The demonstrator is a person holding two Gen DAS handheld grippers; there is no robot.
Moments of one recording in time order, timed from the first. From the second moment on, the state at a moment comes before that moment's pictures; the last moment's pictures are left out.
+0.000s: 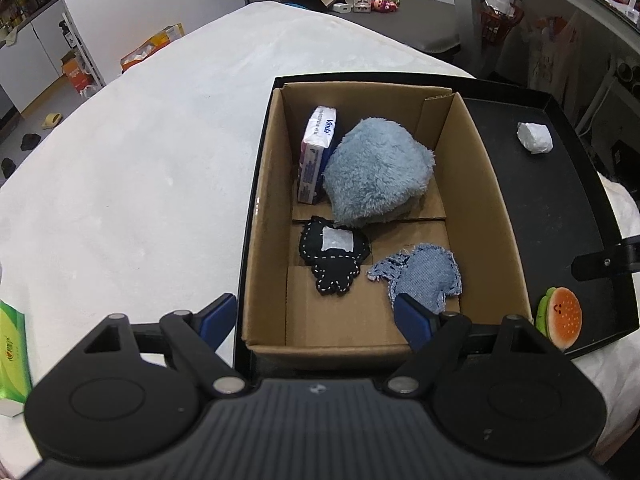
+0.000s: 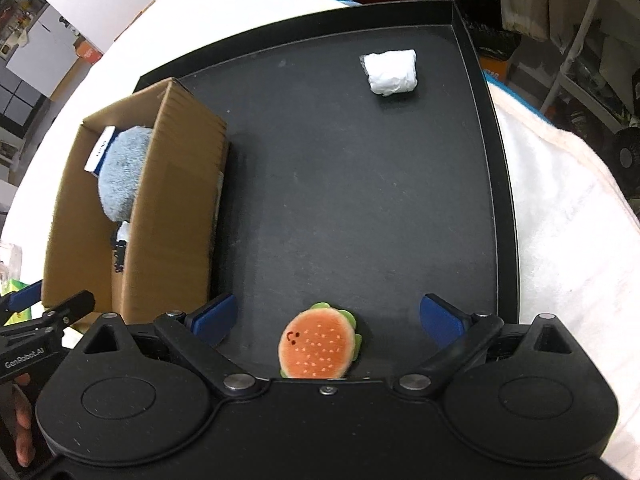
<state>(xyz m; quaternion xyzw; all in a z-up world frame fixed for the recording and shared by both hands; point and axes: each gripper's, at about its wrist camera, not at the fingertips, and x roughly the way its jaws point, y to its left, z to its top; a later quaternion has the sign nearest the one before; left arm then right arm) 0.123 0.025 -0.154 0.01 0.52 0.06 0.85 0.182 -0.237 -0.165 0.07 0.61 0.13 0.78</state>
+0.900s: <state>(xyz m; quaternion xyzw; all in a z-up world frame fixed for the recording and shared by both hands) 0.125 0.018 -0.157 0.02 0.52 0.06 0.85 0.176 -0.203 -0.202 -0.07 0.64 0.15 0.75</state>
